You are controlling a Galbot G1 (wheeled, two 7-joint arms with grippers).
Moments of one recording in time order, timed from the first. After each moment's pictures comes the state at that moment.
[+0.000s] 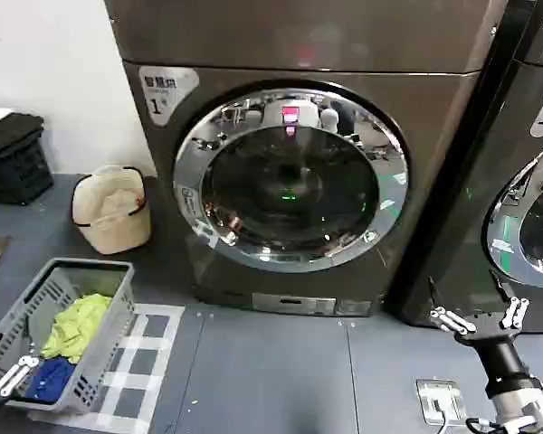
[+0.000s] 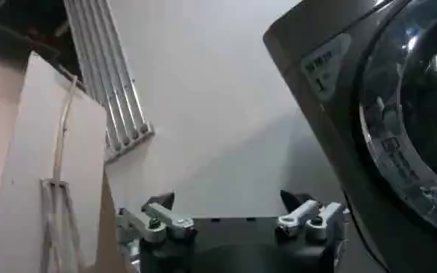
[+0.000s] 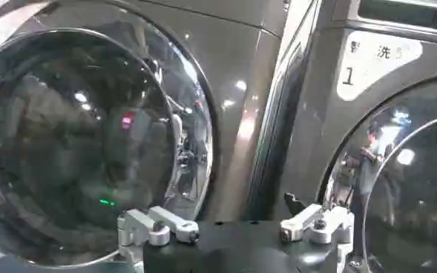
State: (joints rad) left arm 1.94 -1.53 -1.13 -2.26 -0.10 -0.52 -0.02; right arm -1.69 1.37 0.91 2.39 0.17 -0.06 -0.17
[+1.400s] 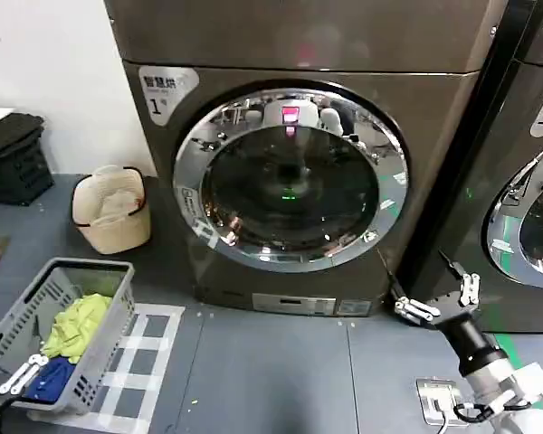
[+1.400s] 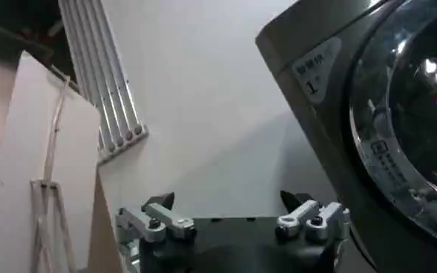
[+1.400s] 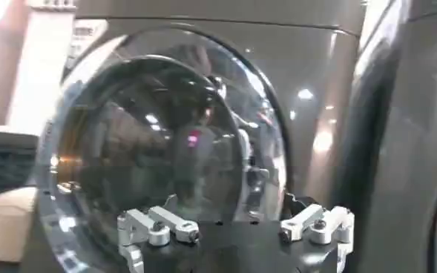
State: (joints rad) left arm 1.93 -1.54 -1.11 -2.26 -0.07 -0.52 -0.02; right arm -1.44 1.01 0.68 2.29 0.40 -0.16 -0.31
